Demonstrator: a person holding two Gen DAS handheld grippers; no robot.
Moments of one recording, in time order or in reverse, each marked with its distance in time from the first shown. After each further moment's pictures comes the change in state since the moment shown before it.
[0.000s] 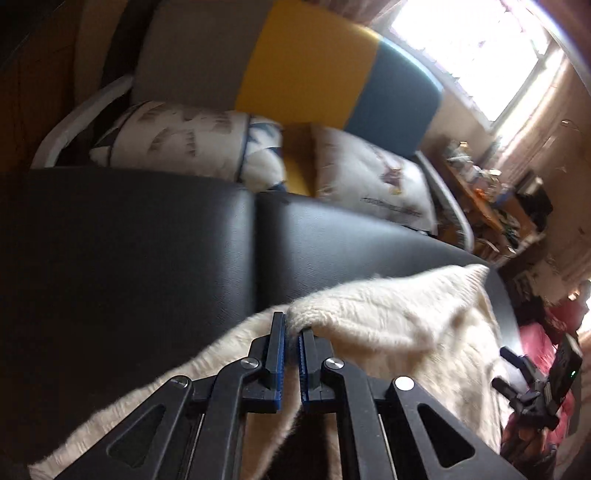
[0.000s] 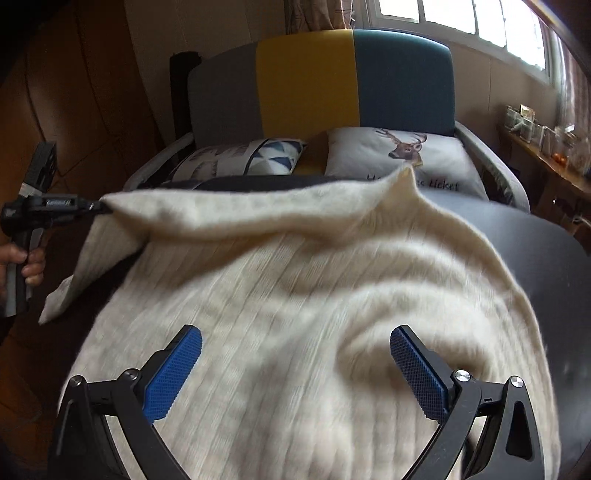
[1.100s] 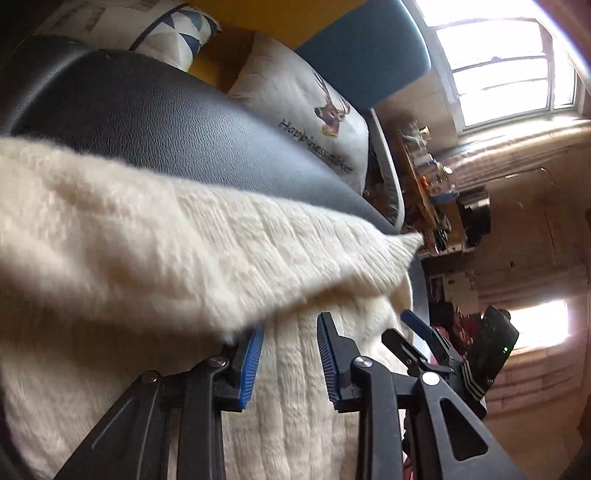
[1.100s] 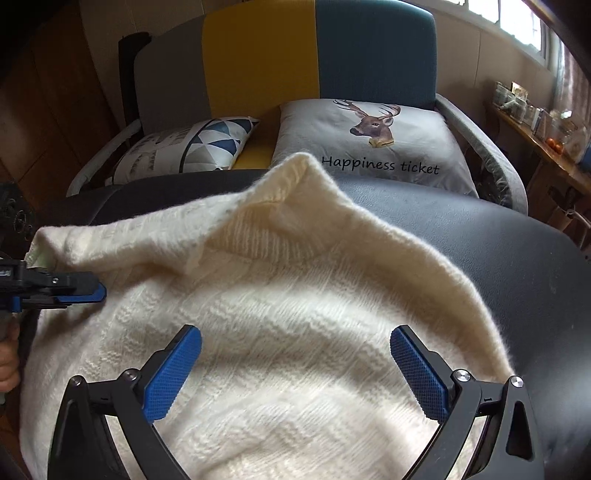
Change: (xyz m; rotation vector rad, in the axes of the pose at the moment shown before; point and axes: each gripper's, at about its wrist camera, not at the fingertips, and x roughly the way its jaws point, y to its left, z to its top) left arm 0.135 -0.092 -0.037 -0.209 0.226 -0.425; right arm 0.070 -0.069 0.067 0.034 0.122 -0.085
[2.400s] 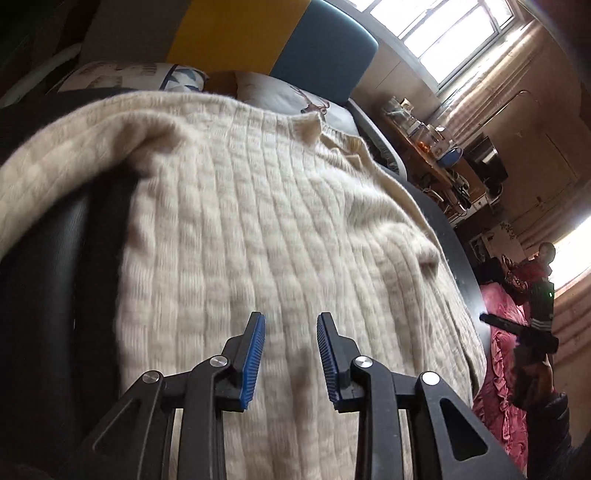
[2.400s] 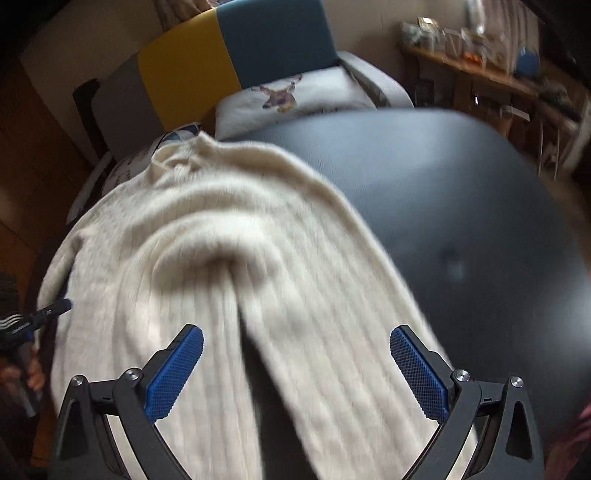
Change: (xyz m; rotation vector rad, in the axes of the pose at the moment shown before) left arm -0.088 -0.015 -0.179 0.286 -0.108 0.217; right arm -0.139 -0.090 -0.173 0.290 0.055 0.045
